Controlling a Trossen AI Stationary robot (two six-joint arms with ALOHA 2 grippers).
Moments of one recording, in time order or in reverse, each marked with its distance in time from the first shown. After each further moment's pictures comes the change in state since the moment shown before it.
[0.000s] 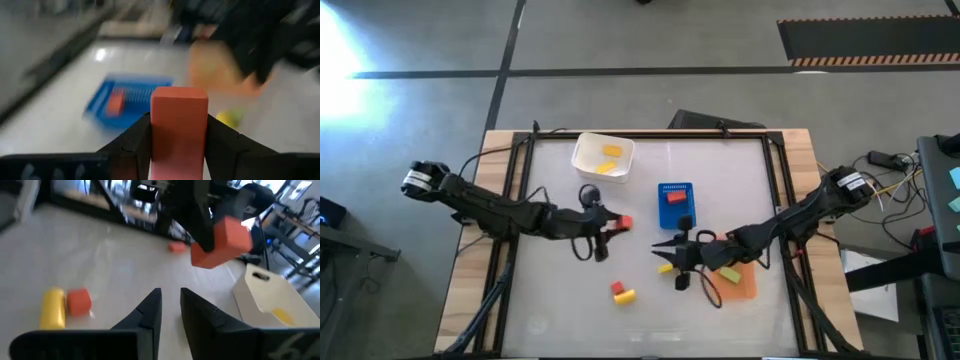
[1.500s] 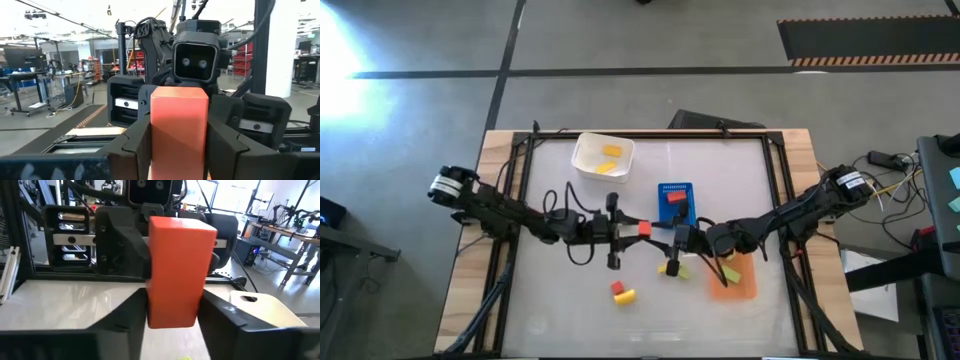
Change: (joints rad) left arm 0.009 0.280 -0.024 0.873 0.147 0.216; right arm -0.073 0.002 0.033 0.219 -0.001 0.066
